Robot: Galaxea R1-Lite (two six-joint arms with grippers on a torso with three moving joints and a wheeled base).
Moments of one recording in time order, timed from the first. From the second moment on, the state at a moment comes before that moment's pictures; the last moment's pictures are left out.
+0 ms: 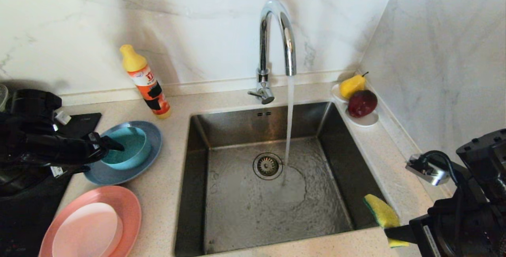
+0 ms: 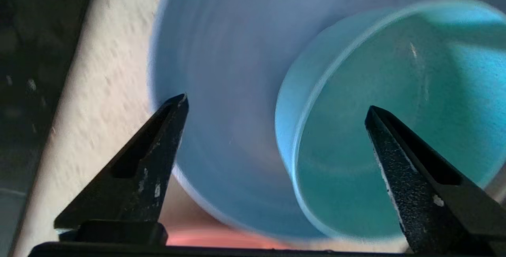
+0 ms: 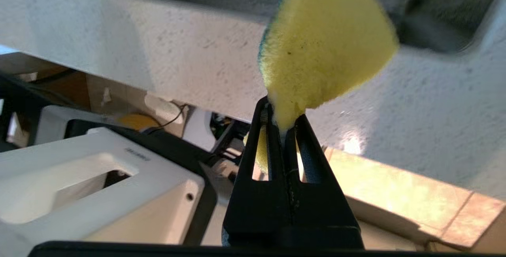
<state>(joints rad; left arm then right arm) 0.30 1.82 -1.14 0.11 -0.17 -0.39 0.50 1.33 -0.80 0.33 0.09 0.30</state>
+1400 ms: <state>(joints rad) 0.37 1.86 -1.17 0.12 -0.11 -0.30 0.49 1.35 -0.81 0.32 0.10 0.27</state>
